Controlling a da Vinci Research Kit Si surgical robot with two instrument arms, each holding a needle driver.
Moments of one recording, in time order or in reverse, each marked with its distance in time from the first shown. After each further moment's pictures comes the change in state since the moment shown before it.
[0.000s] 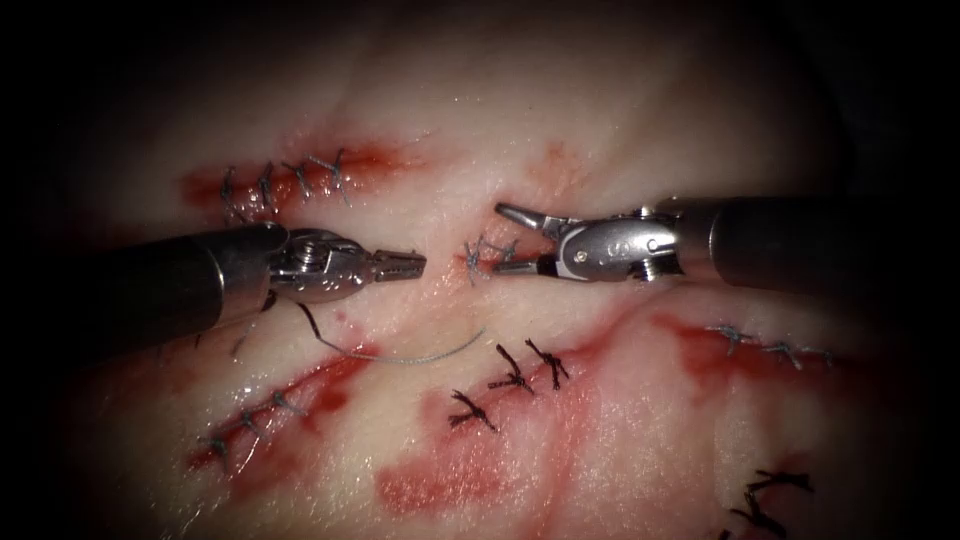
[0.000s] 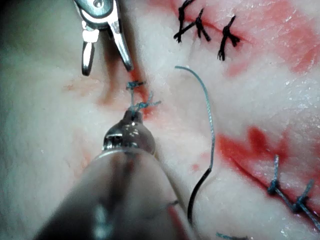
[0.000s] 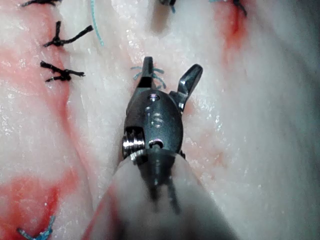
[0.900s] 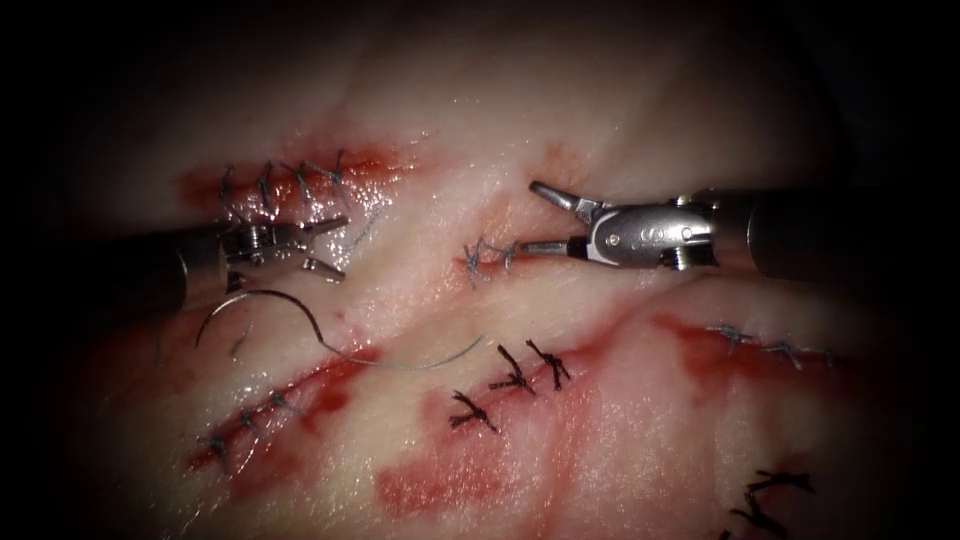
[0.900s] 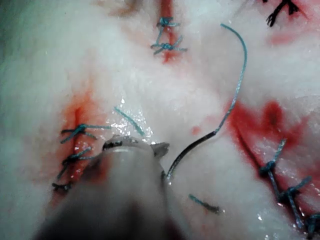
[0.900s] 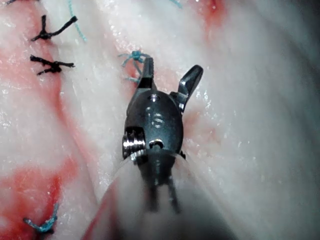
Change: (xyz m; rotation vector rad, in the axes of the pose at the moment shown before) right arm 0.000 0.001 -0.002 -0.047 -0.032 0.052; left arm -0.011 0.006 0.001 -0.133 -0.214 -0.467
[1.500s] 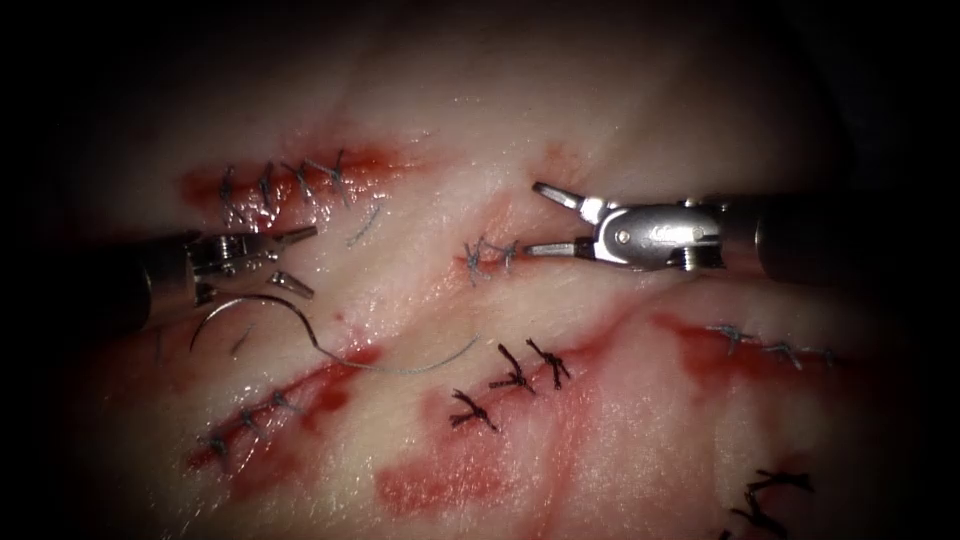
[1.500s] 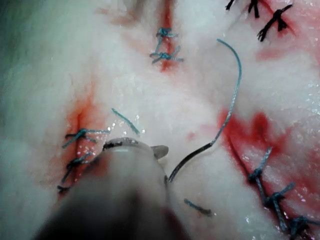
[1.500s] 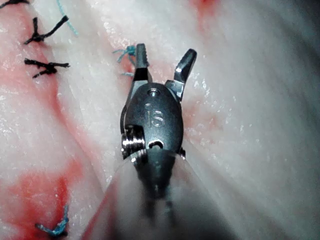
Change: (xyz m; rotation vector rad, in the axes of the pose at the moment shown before) right arm 0.000 0.002 -0.001 0.088 0.030 0.245; left arm 0.004 -0.001 -0.005 0.021 0.108 0.033
